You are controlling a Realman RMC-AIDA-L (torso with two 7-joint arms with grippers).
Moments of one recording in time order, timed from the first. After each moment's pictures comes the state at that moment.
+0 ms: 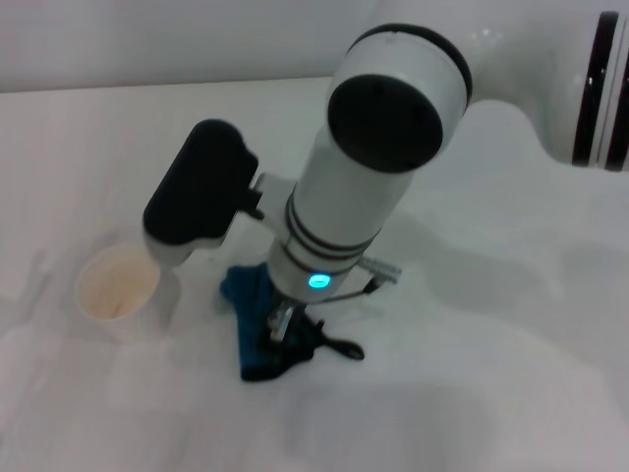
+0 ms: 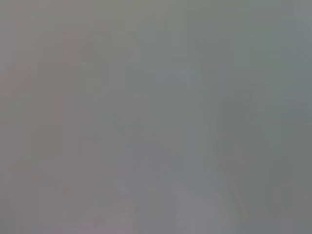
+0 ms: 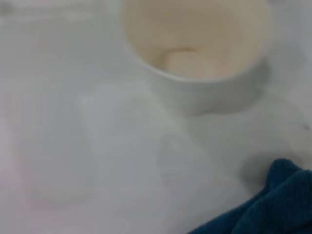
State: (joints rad) left arm -0.23 -2.08 2.83 0.06 -1.24 1.62 0.04; right arm 1.08 2.03 -2.33 -0.98 0.97 1.08 -0.09
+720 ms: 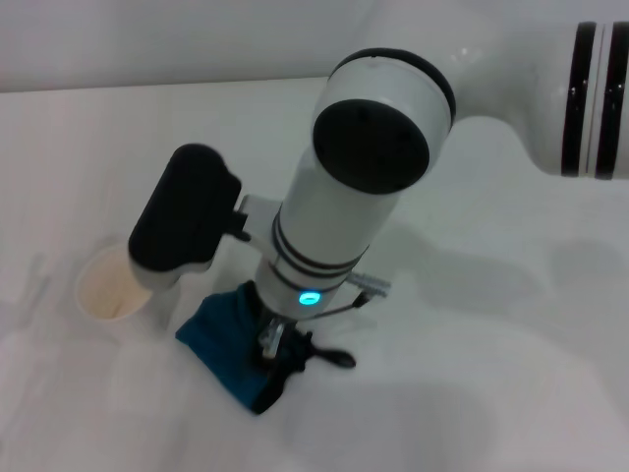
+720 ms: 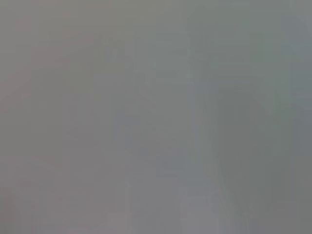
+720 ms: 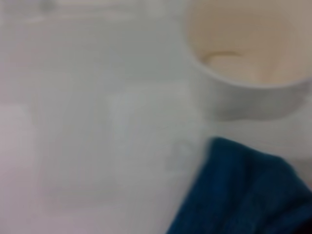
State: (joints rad) left arm -0.22 -2.08 2.83 0.06 -1.24 1.62 0.04; right arm 1.12 2.03 -2.42 -0.97 1.05 1.03 -0.10
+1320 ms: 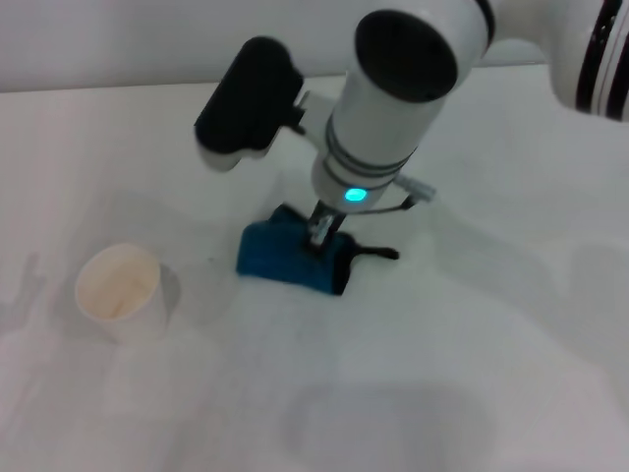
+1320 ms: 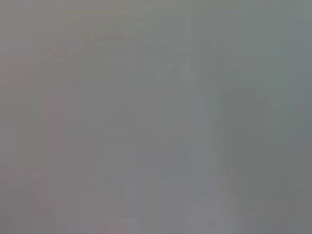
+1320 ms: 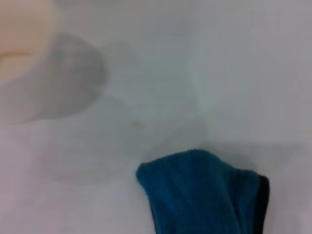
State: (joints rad) left arm -0.21 -2.08 2.82 0.07 -1.25 1.63 0.04; right arm 1.08 2.03 -2.14 -0.86 0.73 1.11 -0.11
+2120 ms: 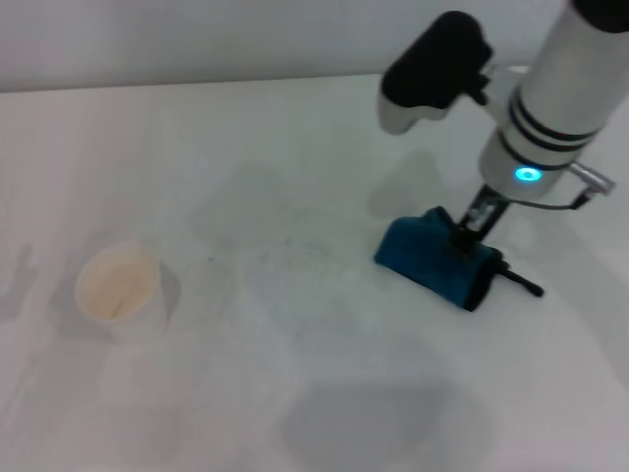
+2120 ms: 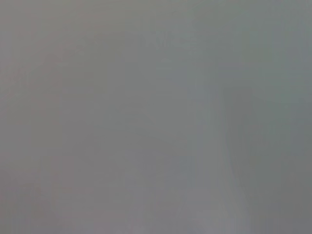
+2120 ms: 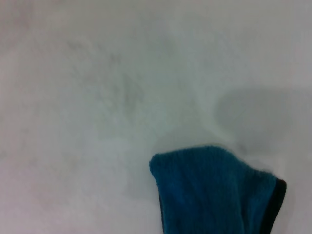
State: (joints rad) left arm -0.24 -2.07 2.82 0.04 -1.26 1.62 0.03; right arm 0.76 2.01 -1.66 -1.10 0.44 1.49 -0.31
